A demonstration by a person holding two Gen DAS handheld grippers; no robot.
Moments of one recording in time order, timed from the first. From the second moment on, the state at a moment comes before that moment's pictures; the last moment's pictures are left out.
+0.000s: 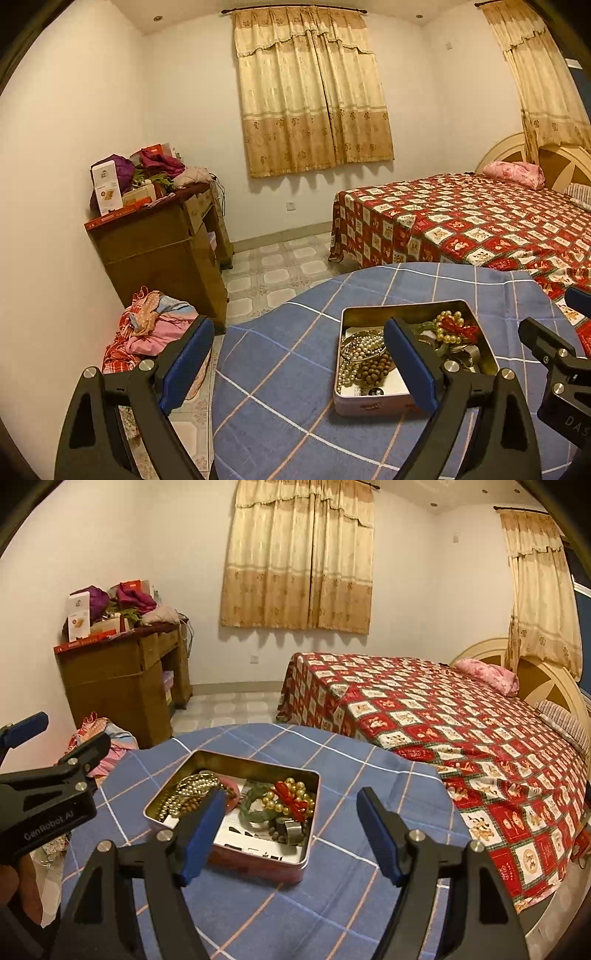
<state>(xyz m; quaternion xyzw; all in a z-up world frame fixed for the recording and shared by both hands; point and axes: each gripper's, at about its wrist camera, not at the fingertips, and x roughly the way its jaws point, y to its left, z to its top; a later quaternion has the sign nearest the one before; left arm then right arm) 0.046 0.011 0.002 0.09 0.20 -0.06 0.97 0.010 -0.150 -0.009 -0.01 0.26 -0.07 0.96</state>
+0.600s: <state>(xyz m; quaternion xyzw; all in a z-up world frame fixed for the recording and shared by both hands) 0.038 0.008 -0.008 0.09 0.21 -0.06 0.97 -0.003 -0.147 -0.011 0.00 0.26 -0.06 0.96</state>
